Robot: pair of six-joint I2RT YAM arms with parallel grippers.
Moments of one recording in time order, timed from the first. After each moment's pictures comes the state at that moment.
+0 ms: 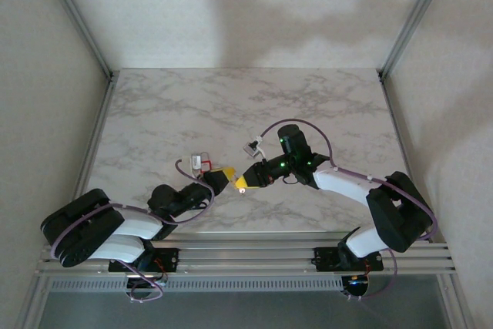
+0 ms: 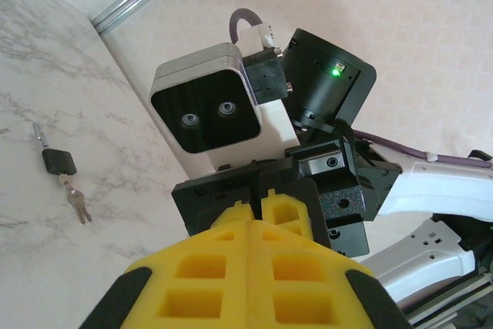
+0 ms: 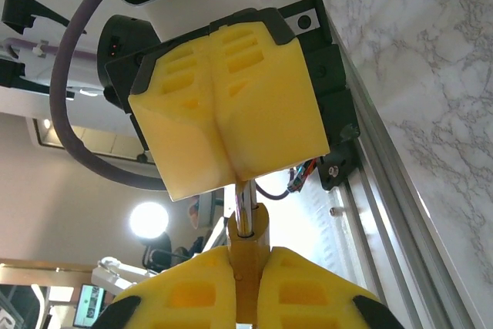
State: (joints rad) left arm -0.77 1.34 0.09 1.47 0.25 -1.03; right arm 0.68 1.47 0.75 0.21 -1.25 0.74
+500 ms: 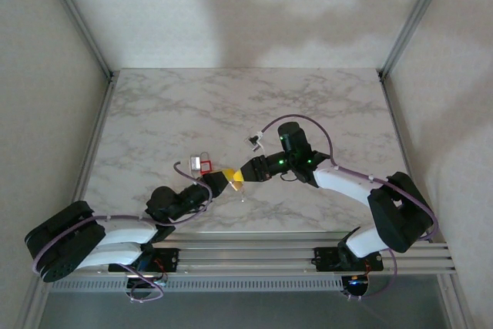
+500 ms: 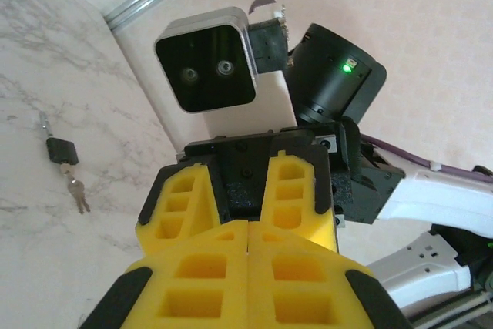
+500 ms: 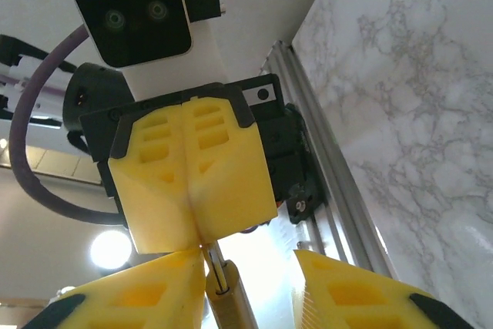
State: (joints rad) left arm -0.82 1.18 0.10 1.27 0.15 -1.06; right arm 0.68 1.46 0.77 0.20 -1.13 0.69
